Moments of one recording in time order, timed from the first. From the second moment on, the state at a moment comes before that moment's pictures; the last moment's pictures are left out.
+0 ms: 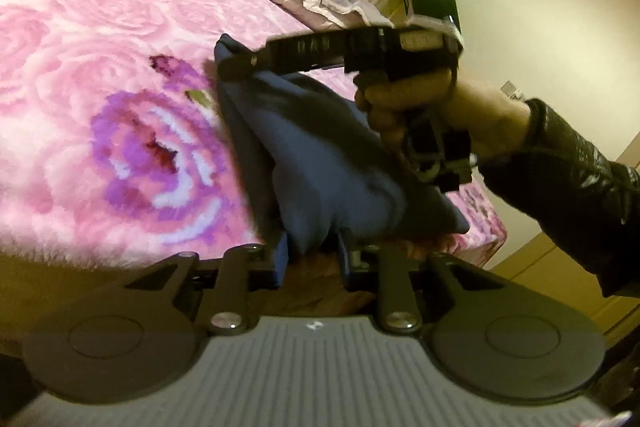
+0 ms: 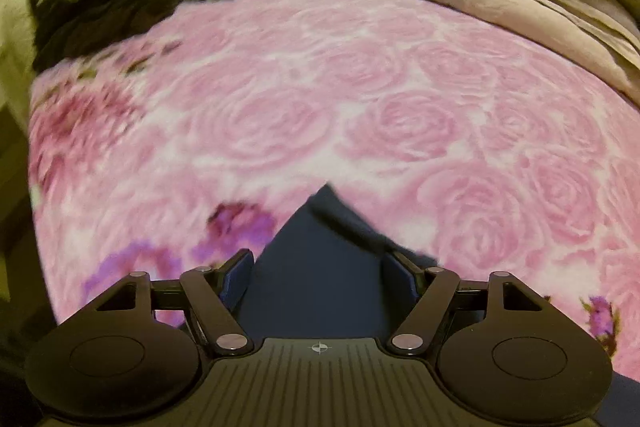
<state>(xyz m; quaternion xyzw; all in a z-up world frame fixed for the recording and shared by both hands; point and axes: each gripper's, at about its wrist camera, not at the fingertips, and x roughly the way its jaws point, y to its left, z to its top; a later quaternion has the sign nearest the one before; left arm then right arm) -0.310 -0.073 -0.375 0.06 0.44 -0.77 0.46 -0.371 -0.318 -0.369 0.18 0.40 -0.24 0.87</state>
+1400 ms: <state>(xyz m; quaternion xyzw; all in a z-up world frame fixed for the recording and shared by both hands) -0.294 -0.167 -0.345 0.06 0.41 -0.75 0.51 -0.448 -0.382 -0.328 0.19 0.35 -0.30 0.87</state>
